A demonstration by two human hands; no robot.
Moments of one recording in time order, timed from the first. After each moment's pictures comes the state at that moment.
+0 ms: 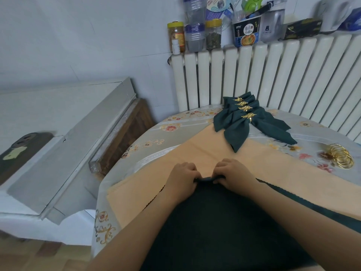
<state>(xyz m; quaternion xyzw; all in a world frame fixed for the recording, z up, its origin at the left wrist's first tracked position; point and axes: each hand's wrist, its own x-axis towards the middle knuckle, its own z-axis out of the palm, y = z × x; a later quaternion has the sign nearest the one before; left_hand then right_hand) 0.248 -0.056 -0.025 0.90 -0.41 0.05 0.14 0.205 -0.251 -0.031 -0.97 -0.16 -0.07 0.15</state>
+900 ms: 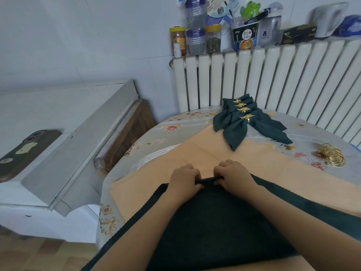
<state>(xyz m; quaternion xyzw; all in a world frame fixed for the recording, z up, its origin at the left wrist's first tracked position) 0.221 -0.060 -0.009 0.95 -0.29 -0.04 0.14 0.182 -0.237 -0.018 -0.99 -0.09 -0.05 0.07</state>
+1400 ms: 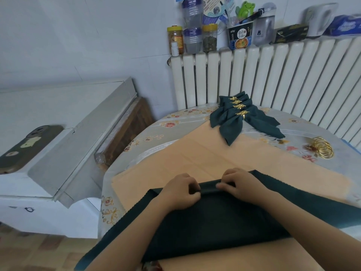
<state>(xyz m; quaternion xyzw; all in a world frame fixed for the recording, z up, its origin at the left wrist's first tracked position) 0.186 -0.034 -0.012 0.91 -0.32 -0.13 0.22 0.132 -0.254 -0.022 -0.97 -0.09 0.03 0.23</state>
